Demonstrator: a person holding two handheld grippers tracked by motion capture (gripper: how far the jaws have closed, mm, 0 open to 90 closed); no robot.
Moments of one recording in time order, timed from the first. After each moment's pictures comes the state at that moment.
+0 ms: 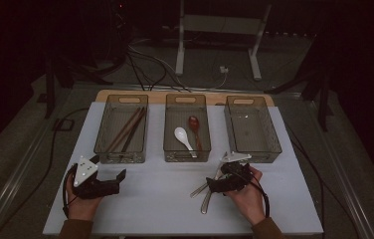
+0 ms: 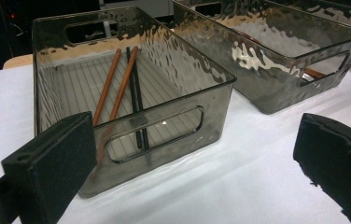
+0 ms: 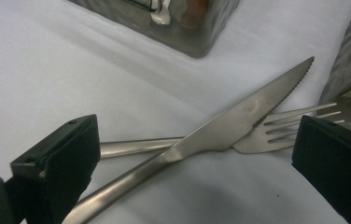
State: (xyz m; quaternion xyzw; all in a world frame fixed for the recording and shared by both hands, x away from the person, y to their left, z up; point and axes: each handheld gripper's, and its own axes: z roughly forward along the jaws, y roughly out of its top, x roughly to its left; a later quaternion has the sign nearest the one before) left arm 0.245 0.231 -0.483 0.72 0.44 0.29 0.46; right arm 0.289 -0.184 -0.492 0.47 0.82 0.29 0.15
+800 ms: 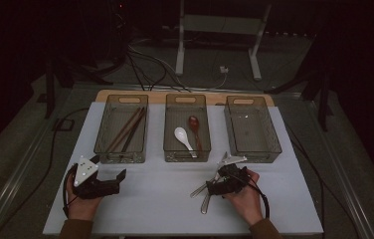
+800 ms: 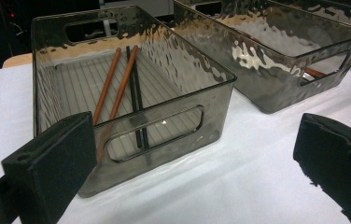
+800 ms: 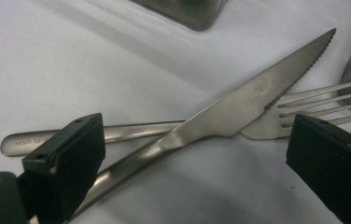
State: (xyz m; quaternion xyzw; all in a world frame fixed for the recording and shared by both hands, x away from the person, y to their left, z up) left arm 0.246 0.231 -0.483 0.72 0.44 0.29 0.46; right arm 0.290 -0.181 -0.507 0.47 0.83 0.26 0.15
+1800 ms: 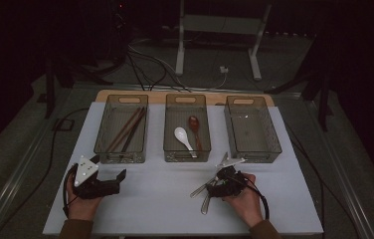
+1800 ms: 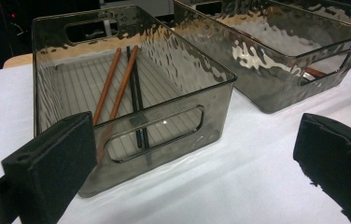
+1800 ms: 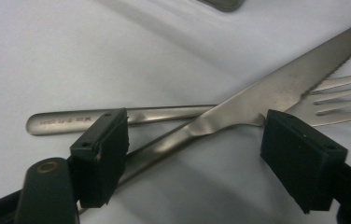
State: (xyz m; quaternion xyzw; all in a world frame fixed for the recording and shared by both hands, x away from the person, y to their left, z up) left arm 0.245 0.230 -0.483 0.72 0.44 0.29 0.46; right arm 0.285 -0.178 -0.511 0.46 0.84 0.26 0.11
